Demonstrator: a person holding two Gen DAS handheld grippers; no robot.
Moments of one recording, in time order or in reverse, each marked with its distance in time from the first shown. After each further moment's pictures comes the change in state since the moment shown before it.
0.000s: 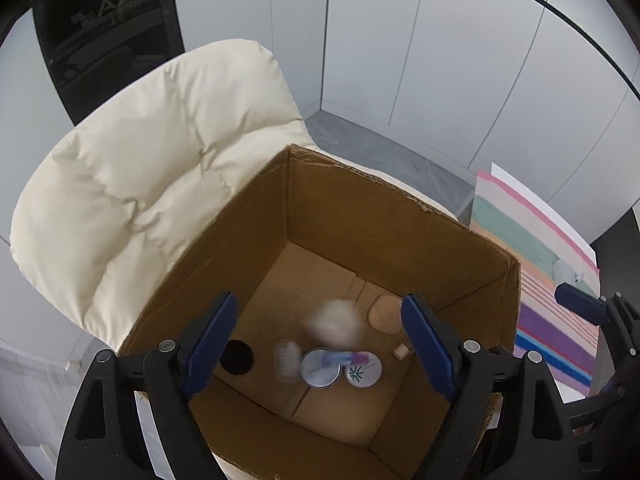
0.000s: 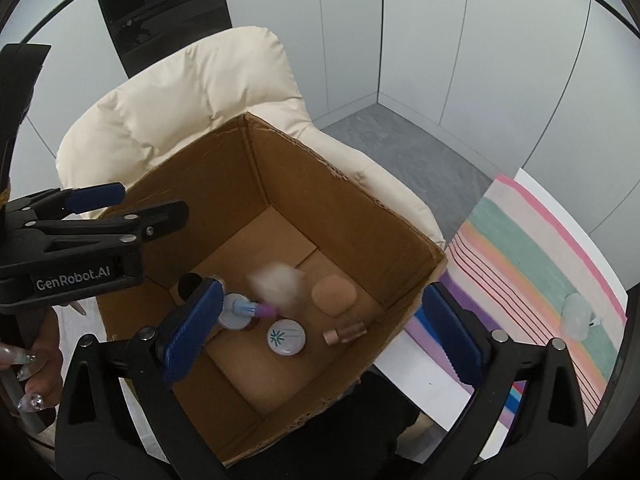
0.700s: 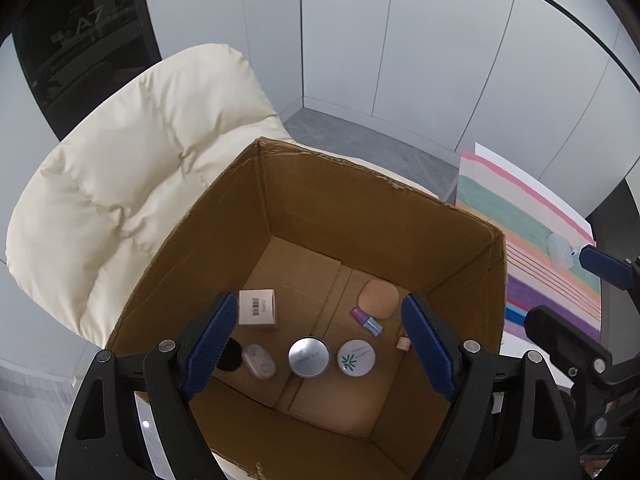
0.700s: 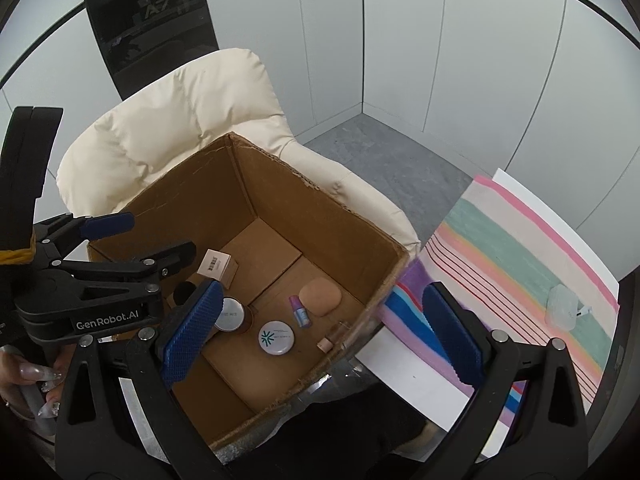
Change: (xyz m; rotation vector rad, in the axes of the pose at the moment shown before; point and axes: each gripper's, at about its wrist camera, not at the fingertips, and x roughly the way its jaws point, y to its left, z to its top) left arm -0.004 -0.025 -0.011 0.082 -0.004 -0.007; right arm -0.033 -0.017 -0.004 0.048 -0.048 -0.024
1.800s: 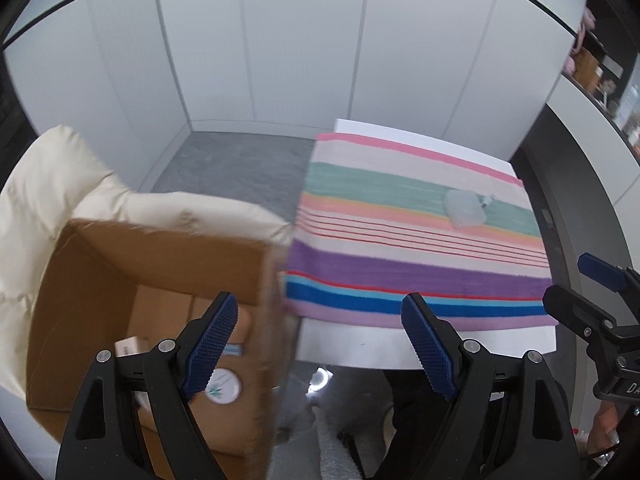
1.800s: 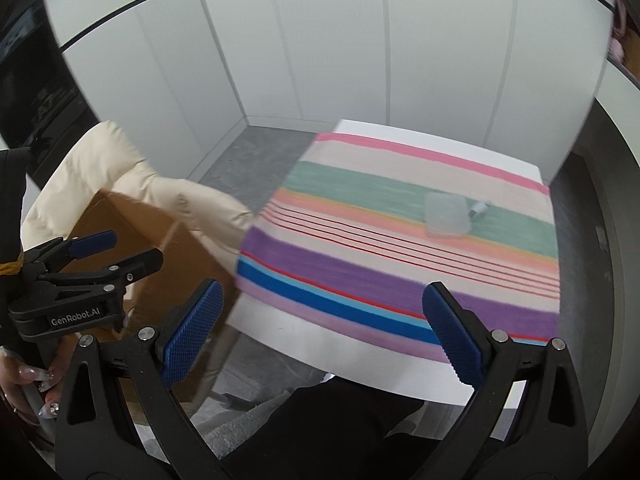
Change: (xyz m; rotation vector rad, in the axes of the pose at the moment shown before) left arm 0.007 -0.210 0.003 0.286 0.004 -0.202; right arm -0.084 -0.202 -0.101 0.406 -0.038 -0.191
